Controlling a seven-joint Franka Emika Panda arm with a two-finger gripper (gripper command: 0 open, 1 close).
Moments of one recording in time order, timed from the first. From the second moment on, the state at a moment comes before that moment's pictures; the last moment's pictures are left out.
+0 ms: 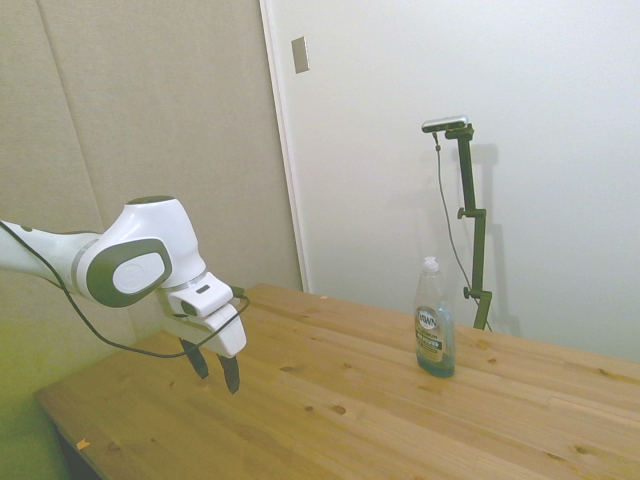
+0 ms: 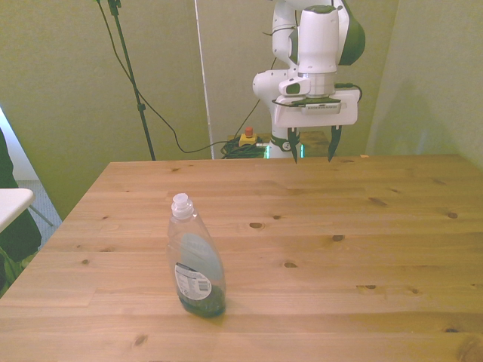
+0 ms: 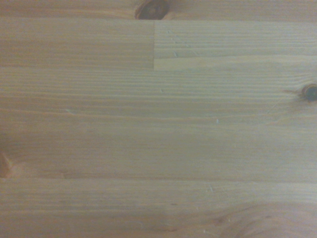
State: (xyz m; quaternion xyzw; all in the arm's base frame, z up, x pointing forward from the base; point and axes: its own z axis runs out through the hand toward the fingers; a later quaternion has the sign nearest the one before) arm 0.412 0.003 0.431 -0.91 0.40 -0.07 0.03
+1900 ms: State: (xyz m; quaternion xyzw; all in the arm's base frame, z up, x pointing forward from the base) arm 0.652 -0.215 0.487 -0.80 0.57 -0.17 0.02
